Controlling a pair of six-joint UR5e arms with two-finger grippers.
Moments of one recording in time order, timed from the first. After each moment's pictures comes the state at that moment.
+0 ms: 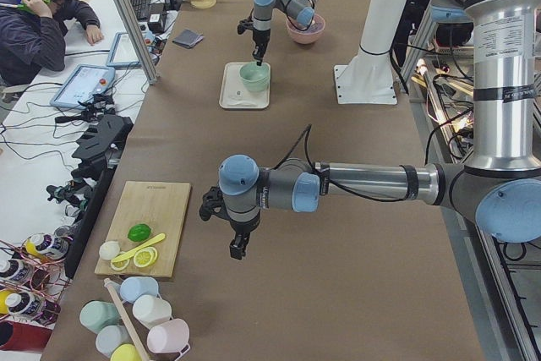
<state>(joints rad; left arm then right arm) -1.52 -1.46 -1.69 -1.64 -2.32 0.18 0.56 -0.78 1.52 -1.50 1.89 1.52</state>
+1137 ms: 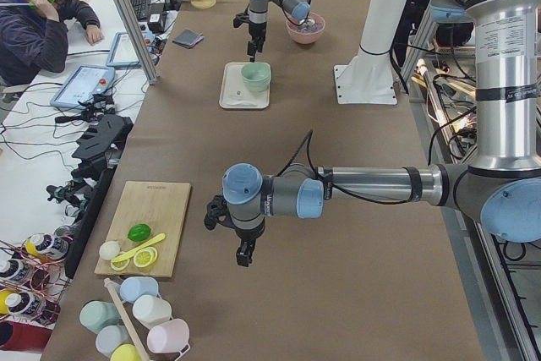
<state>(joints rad) -1.52 -1.44 -1.67 -1.63 -2.32 0.17 0.62 -0.80 1.57 -1.50 1.96 1.48</state>
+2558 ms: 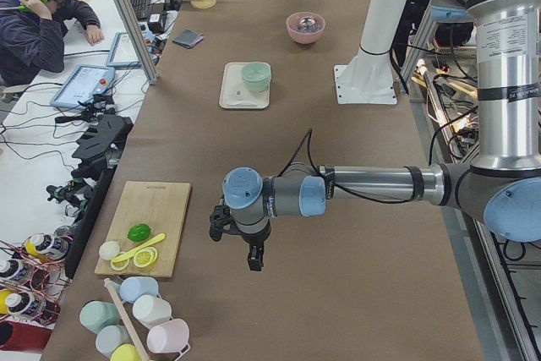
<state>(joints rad) -1.53 -1.44 -1.69 -1.53 -2.32 0.06 1.15 -1.45 1.82 -1.59 2.13 0.74</state>
